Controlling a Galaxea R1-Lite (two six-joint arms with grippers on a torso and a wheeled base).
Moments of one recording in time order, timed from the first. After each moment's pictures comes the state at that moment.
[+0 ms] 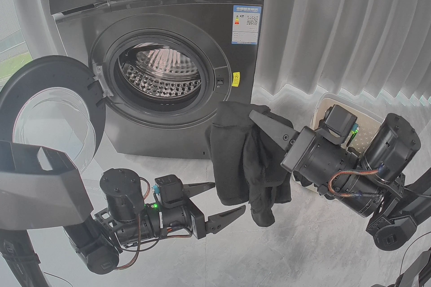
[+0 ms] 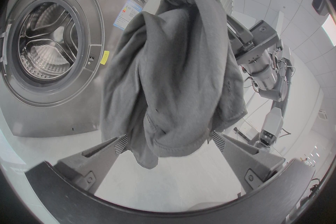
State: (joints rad) left arm -0.65 2.07 -0.40 -1.55 -0.39 -0.20; right arm 0.78 1.75 -0.57 -1.42 0.05 0.59
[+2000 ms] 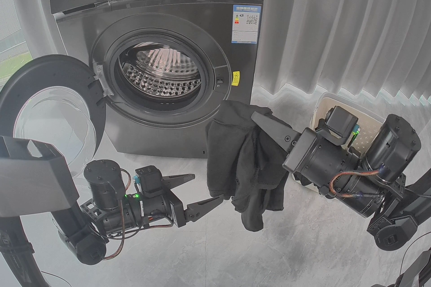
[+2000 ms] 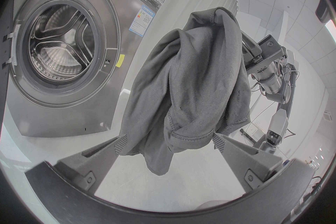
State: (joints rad) left arm -0.52 2.05 -0.37 -1.55 -0.45 -0.19; right arm 0.78 1.75 -0.56 -1.42 0.05 0.59
